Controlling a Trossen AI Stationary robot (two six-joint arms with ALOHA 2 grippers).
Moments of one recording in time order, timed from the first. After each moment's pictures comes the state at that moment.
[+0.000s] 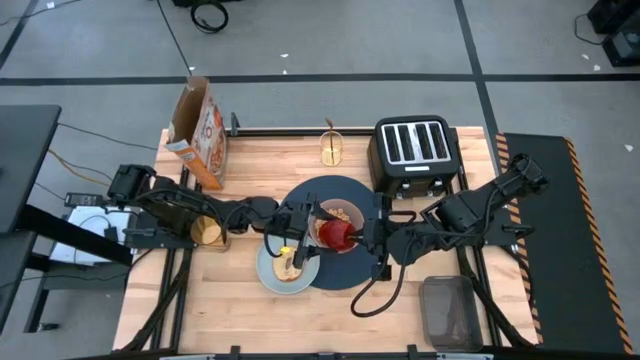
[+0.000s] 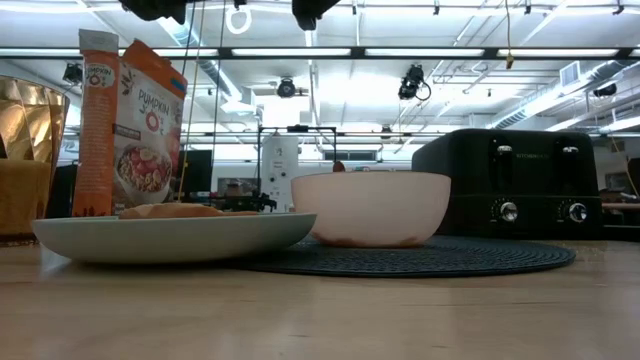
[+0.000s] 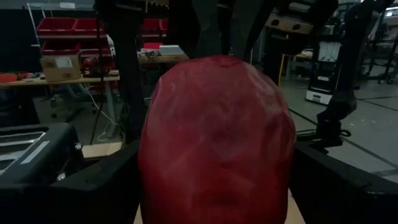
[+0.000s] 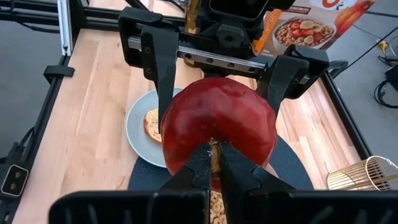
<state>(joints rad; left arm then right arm) -0.19 1.57 0.89 0.77 -0.01 0.01 0.49 1.52 1.60 -0.84 0.55 0.26</state>
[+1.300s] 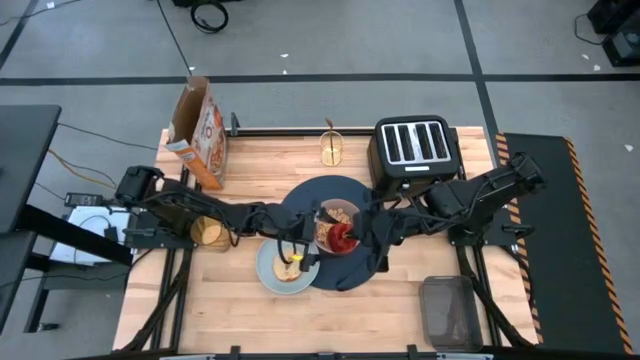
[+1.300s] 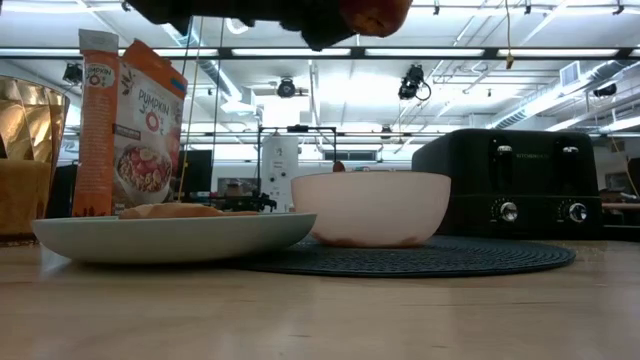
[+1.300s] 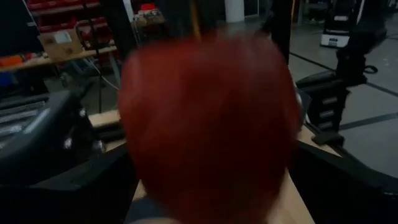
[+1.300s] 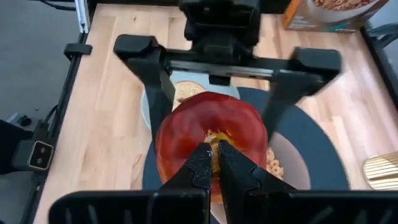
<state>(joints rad) -0.19 1.64 0.93 0.62 -0.04 0.14 0.39 1.52 1.58 -0.87 0.31 0.25</state>
